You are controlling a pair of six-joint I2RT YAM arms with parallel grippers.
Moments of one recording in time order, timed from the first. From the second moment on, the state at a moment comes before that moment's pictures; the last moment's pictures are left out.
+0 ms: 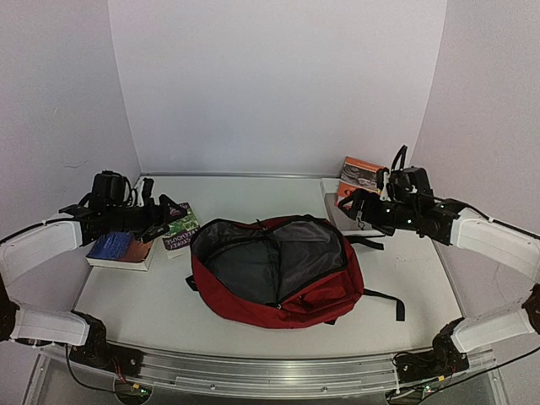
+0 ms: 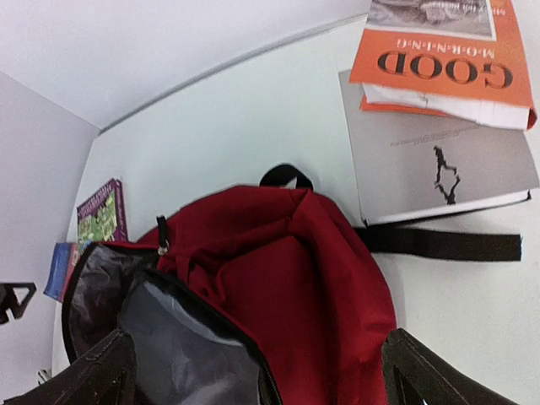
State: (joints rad) left arm -0.29 1.14 0.75 -0.22 0.49 -0.69; right arm 0.53 1.24 0.91 -0.26 0.00 0.67
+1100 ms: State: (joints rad) left arm -0.29 0.97 0.66 -0.31 0.53 -0.79; right arm -0.07 2.00 1.19 0.09 -0.27 0.68
